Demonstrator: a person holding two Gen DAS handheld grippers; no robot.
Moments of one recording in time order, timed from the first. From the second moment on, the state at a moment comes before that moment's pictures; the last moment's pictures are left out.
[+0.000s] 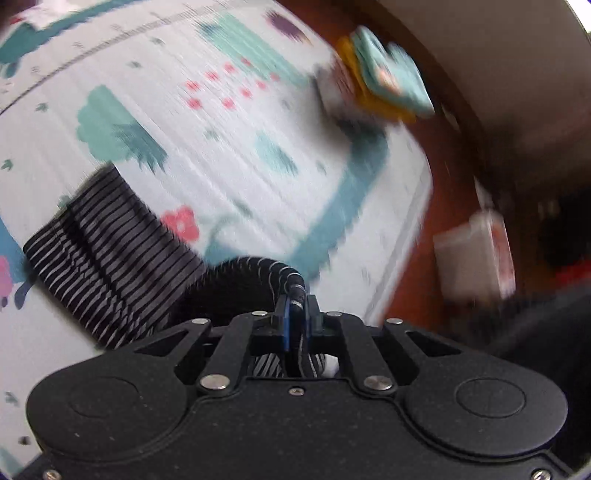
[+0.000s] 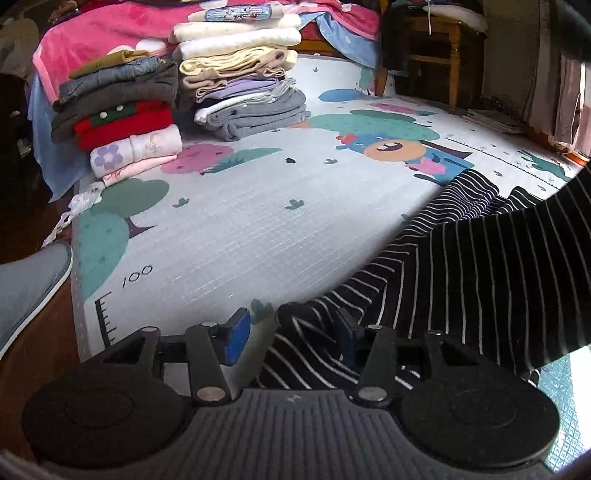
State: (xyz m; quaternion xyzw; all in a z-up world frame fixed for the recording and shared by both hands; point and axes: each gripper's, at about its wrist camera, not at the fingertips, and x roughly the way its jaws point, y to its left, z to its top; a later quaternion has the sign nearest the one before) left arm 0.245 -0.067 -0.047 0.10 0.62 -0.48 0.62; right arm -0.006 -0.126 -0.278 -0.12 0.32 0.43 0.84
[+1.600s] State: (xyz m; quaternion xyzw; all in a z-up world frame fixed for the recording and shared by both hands) left arm 0.299 -0.077 -0.140 0.48 0.33 -0.50 0.64; right arm 0.014 -0.115 -0.284 -0.16 0.32 0.46 0.81
